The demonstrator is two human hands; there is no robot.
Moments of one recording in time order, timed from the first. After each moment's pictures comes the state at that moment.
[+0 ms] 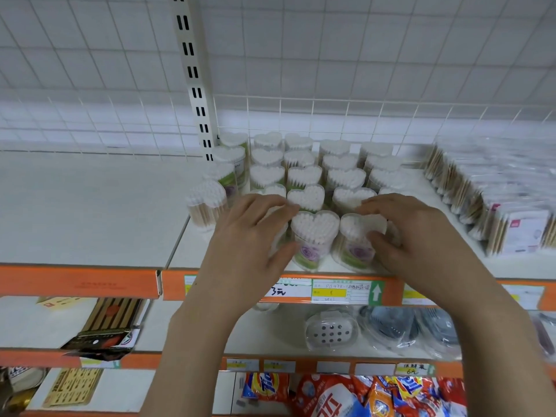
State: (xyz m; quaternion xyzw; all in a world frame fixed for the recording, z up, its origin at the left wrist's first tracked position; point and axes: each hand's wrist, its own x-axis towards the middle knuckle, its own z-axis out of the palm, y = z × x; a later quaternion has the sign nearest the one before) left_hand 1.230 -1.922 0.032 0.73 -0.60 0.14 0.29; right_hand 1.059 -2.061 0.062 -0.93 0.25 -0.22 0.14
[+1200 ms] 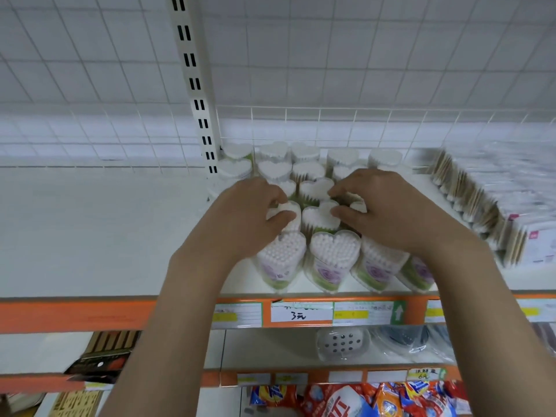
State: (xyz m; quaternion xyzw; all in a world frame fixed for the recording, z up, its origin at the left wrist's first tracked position) left_hand 1.298 -1.959 0.070 0.78 -0.58 -0.01 0.23; right_hand 1.135 -2.084 0.091 -0.96 0.22 -0.15 0.07
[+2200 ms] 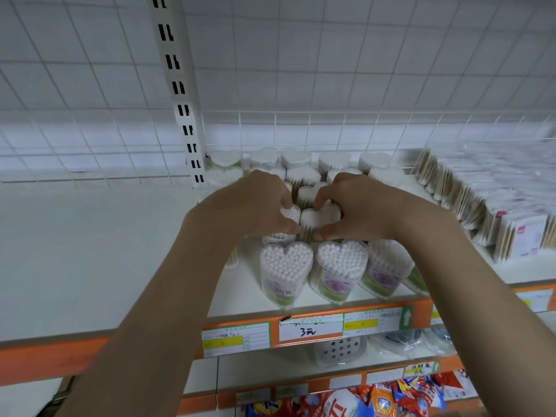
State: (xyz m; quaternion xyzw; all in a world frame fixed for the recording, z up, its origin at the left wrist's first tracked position) left_hand 1.325 -2.002 0.086 0.76 -0.63 -0.13 0.10; right_hand 1.174 -2.089 0.095 -0.95 0.30 0.04 0.07
